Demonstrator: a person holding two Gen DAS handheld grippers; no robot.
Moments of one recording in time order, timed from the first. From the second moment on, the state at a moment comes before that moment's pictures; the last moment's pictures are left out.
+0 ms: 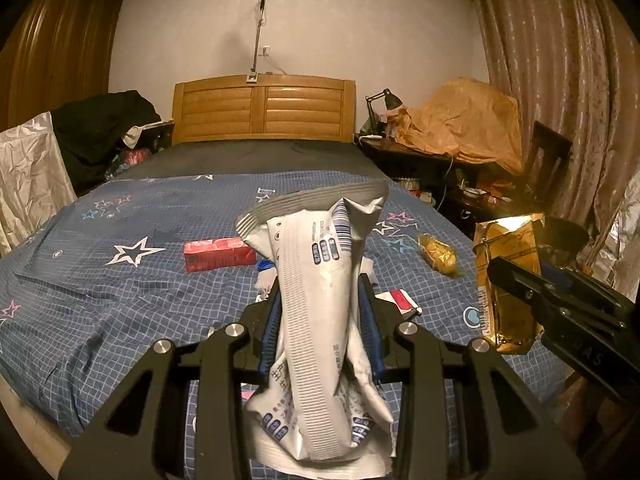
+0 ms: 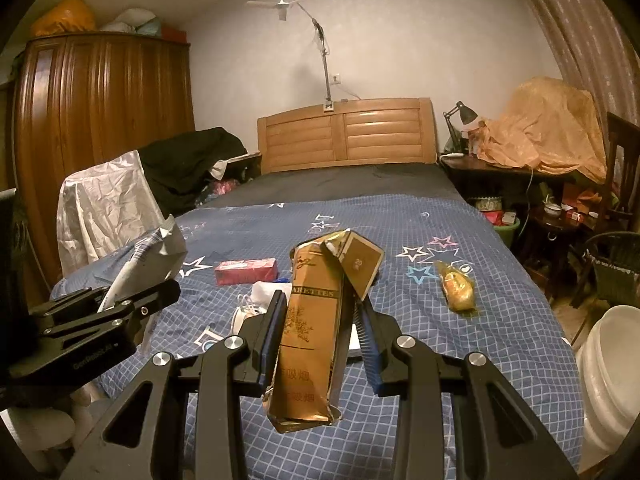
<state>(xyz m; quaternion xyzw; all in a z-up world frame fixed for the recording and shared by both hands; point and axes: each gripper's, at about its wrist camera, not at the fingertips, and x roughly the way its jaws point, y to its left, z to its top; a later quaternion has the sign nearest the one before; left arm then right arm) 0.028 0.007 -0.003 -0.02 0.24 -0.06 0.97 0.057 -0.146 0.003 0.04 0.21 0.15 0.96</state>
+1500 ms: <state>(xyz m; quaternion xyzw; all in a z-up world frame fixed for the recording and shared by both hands) 0.112 -0.361 -0.019 0.08 0.34 -0.38 0.86 0.079 -0.605 0.005 0.12 0.31 -0.11 0.94</state>
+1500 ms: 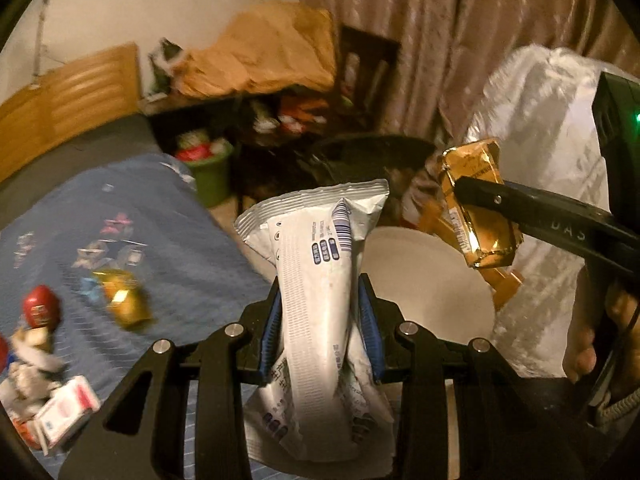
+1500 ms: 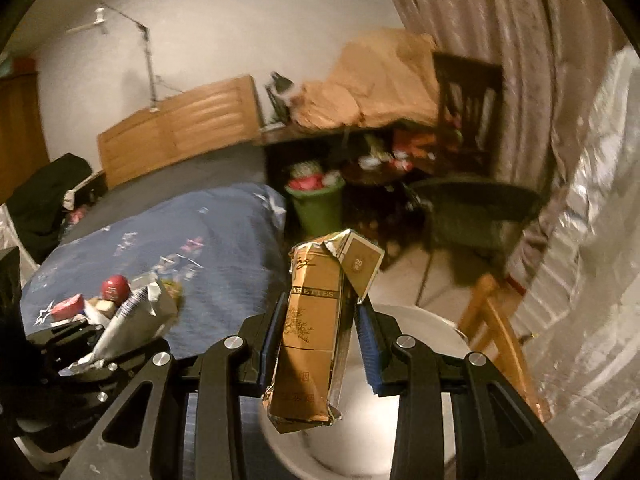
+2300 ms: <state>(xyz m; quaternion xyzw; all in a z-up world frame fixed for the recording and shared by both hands) 0.148 -0.469 -0.088 0.12 0.44 -0.41 0.79 0.097 -0.660 -0.094 0.17 0.41 -0.12 0.89</state>
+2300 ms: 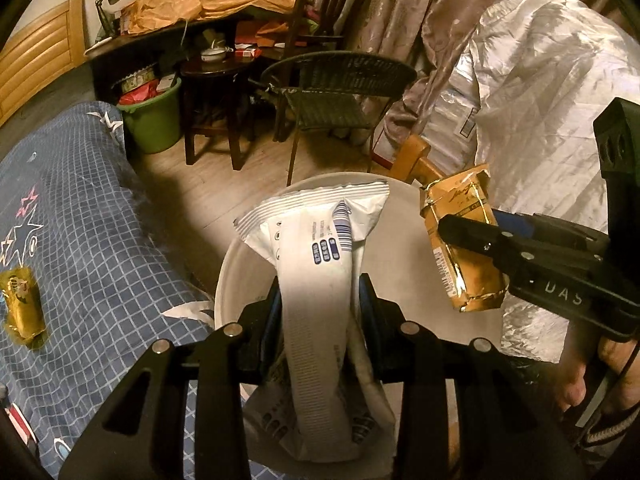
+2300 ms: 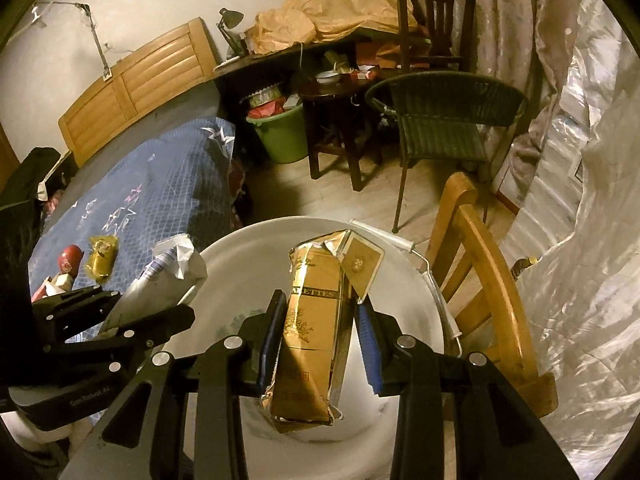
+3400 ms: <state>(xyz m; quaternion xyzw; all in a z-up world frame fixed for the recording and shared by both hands) 0.171 -0.210 -0.072 0.07 0.44 -0.34 0.83 0.066 -0.456 -0.085 0.16 0.34 0.08 0.92</state>
